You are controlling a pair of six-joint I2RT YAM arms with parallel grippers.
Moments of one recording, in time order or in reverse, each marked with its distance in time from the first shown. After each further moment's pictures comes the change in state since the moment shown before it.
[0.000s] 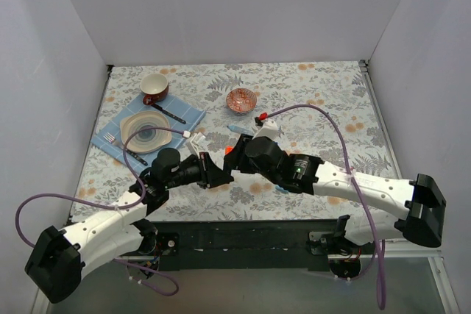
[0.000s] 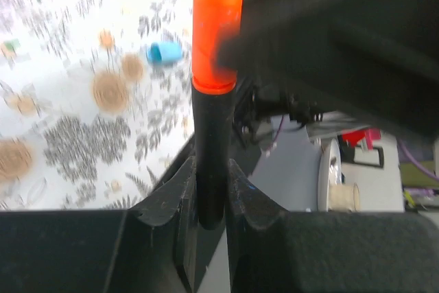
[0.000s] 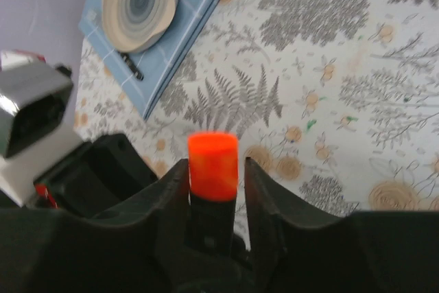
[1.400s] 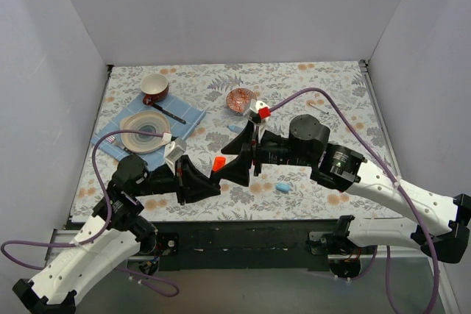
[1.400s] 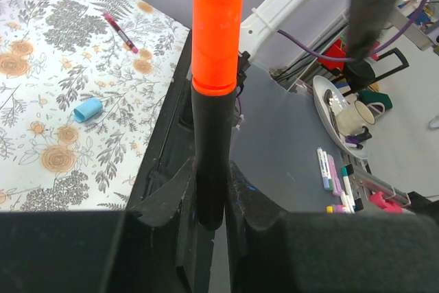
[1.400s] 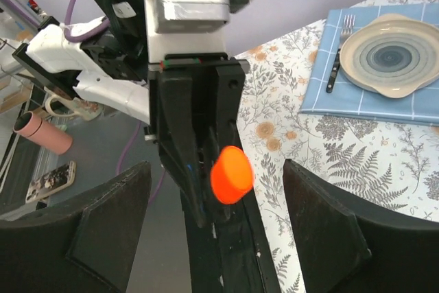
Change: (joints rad) left arm 0.023 -0.393 0.189 -0.283 0.258 0.306; right arm -0.047 -0.218 0.179 0.106 -0.781 -0.667
